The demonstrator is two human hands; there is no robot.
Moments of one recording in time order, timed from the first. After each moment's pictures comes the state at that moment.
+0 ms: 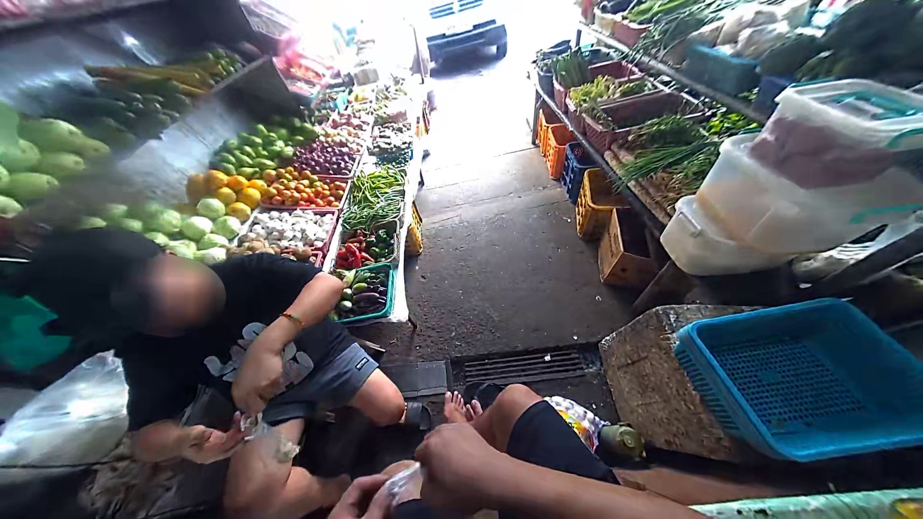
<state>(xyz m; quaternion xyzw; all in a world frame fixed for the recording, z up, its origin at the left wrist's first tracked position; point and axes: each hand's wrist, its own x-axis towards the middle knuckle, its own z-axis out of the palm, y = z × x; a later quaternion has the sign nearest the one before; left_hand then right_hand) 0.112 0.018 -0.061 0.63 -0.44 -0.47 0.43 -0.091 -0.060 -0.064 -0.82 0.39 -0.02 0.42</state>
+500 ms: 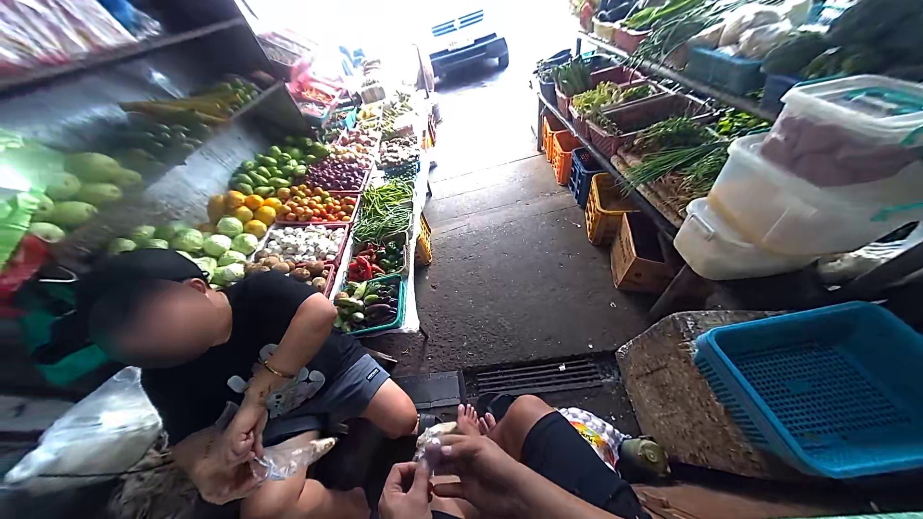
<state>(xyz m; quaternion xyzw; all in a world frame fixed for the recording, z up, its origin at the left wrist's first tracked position) 0.053 -0.004 -0.112 0.74 -0.38 -0.36 0.42 -0.091 -0.041 -0.132 -0.04 0.28 -0.35 0.89</state>
